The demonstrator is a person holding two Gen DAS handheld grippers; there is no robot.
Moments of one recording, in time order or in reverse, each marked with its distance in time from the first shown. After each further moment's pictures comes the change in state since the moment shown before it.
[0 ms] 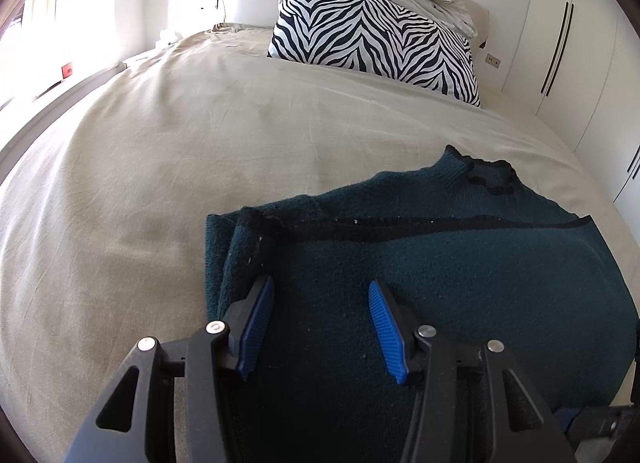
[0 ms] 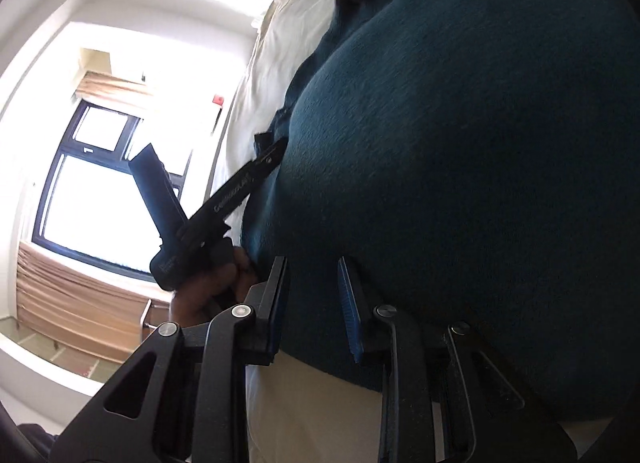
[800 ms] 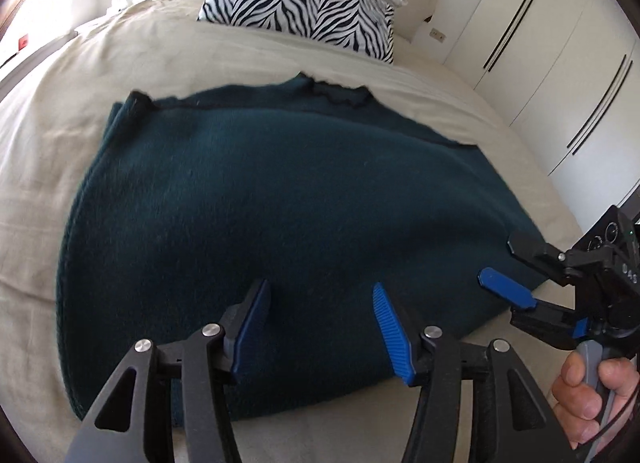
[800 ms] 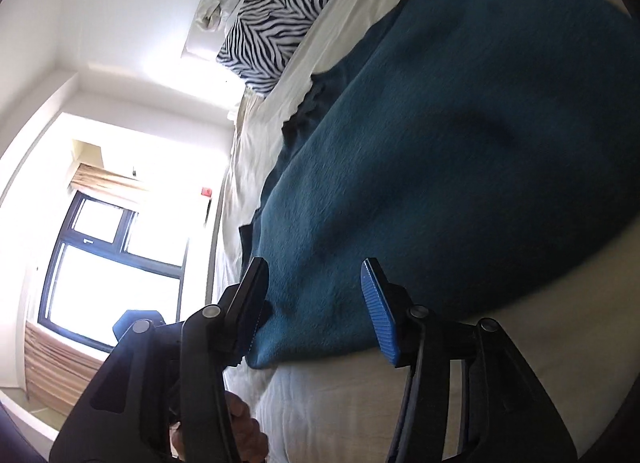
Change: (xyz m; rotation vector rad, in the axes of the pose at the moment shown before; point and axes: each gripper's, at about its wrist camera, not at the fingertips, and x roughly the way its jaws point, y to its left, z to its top) left arm -0.069 -0.086 -0.081 -0.008 0.151 -0.234; right arm -0.097 -0.021 -0.026 0.146 -0.256 -0.019
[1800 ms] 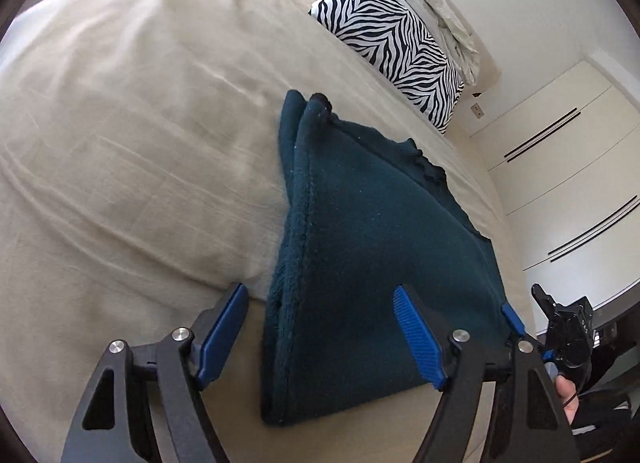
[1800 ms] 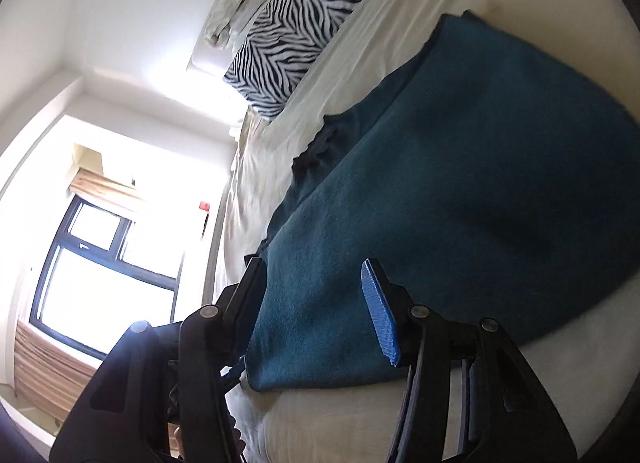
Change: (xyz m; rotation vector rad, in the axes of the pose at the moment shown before) left arm -0.045 0.141 0.002 -0.392 -0.046 -0.154; right arm -0.028 0.035 -0.010 -0.061 -0.079 -0.026
